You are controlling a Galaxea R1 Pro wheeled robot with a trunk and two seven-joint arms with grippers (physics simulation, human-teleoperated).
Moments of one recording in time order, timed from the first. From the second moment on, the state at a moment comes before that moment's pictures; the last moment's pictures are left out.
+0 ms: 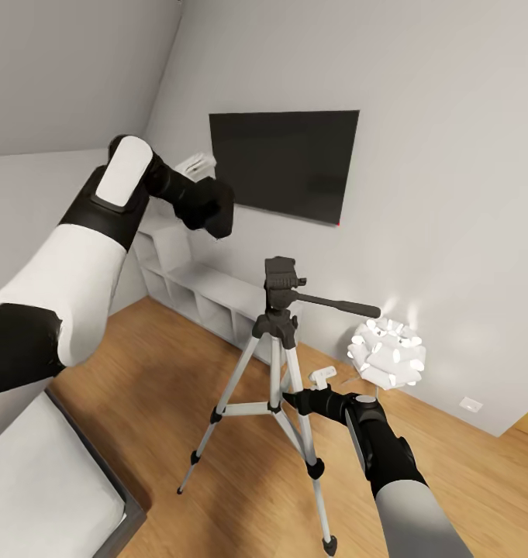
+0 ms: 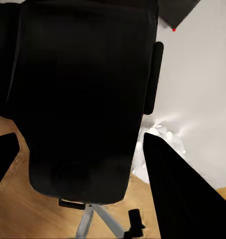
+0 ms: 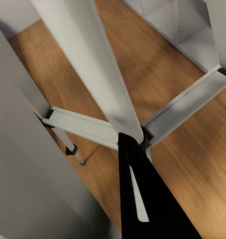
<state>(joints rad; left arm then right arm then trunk) -1.65 -0.03 -0.18 -0.72 1.08 1.04 0.55 -0.62 0.17 -0.21 -0.89 0.38 0.38 0.66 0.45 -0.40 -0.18</state>
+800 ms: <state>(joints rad) -1.66 -0.09 -0.49 -0.82 1.28 1.04 0.58 -0.63 0.17 -0.21 -0.89 0.37 0.38 0.66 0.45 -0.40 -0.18</state>
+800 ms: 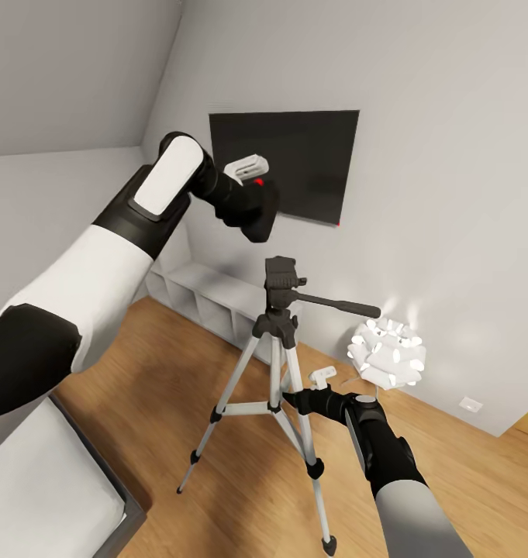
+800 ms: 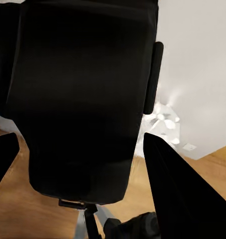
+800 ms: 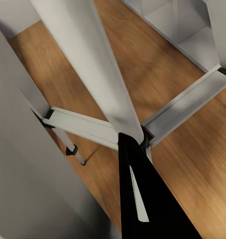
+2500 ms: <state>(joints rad) -1.66 0.13 -0.59 -1.03 1.04 0.99 -0.29 -0.62 0.17 -0.21 -0.90 0.37 0.38 0.65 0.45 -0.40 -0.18</state>
